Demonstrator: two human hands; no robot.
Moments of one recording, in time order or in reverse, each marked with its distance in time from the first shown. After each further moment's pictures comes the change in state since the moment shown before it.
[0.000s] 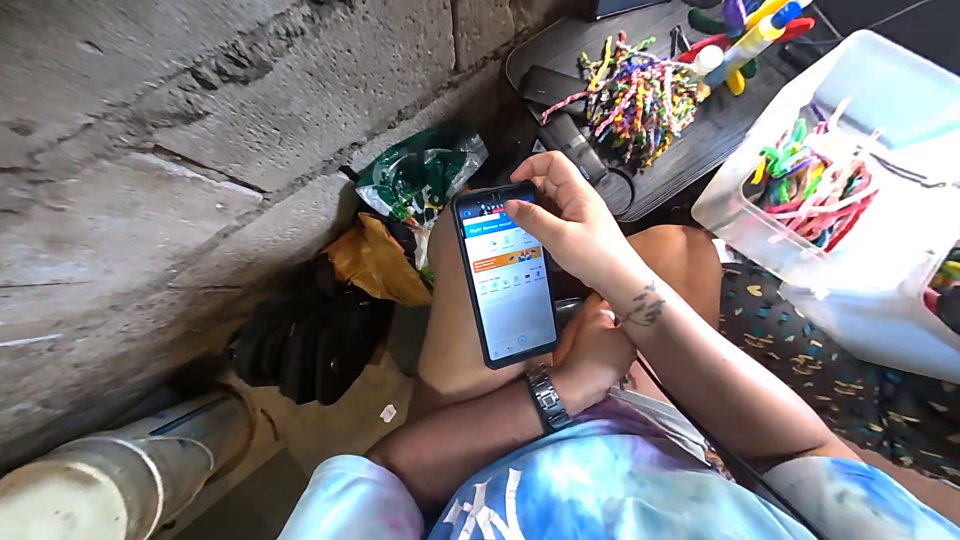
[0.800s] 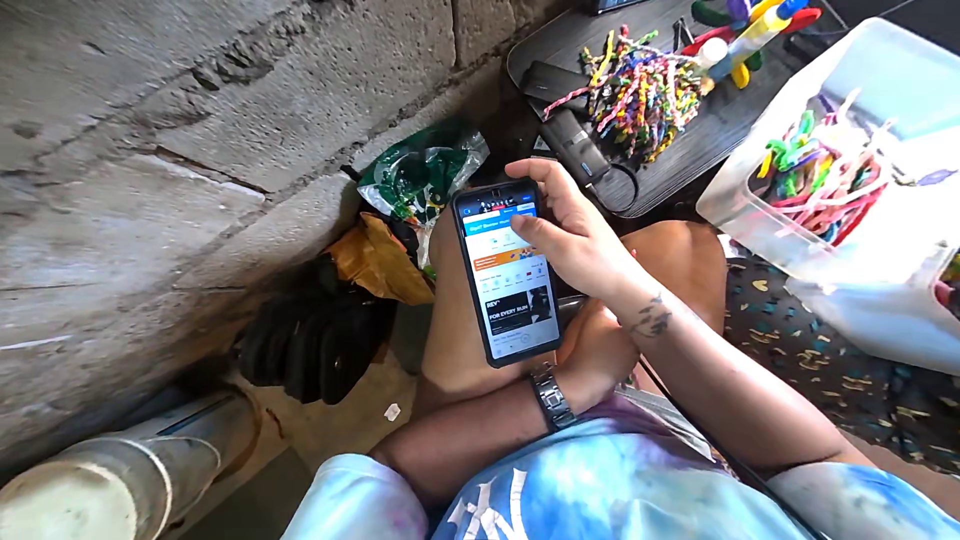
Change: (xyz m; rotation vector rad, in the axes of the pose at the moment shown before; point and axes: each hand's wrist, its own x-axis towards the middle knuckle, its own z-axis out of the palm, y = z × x) left_hand -0.007 0.004 -0.002 0.149 0.003 0.034; right_hand -0.009 0.004 0.003 -0.026 -0.054 0.010
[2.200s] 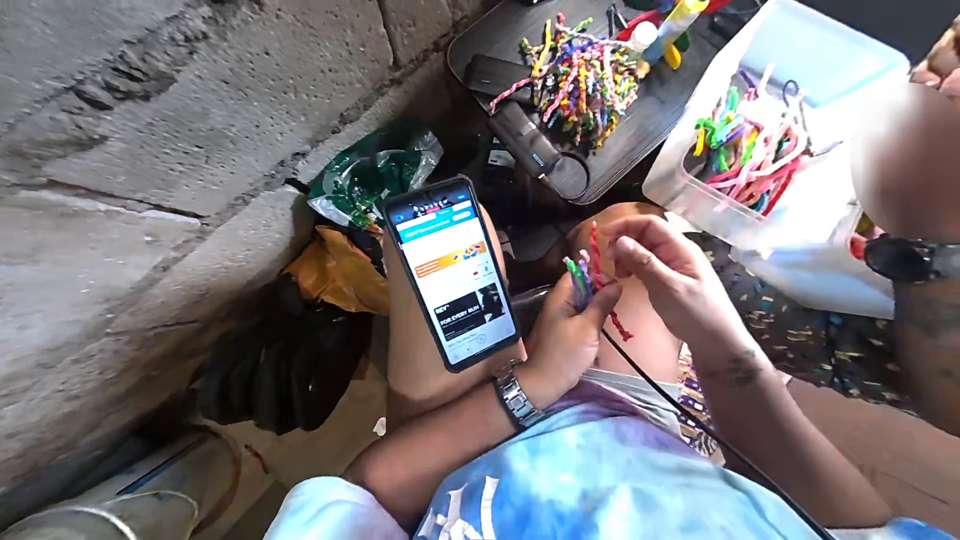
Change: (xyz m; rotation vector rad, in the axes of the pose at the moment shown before) left_hand 0.007 0.006 0.005 -0.223 -0.040 0.117; right_hand -0.110 0.036 -0.088 -0.095 0.297 0.106
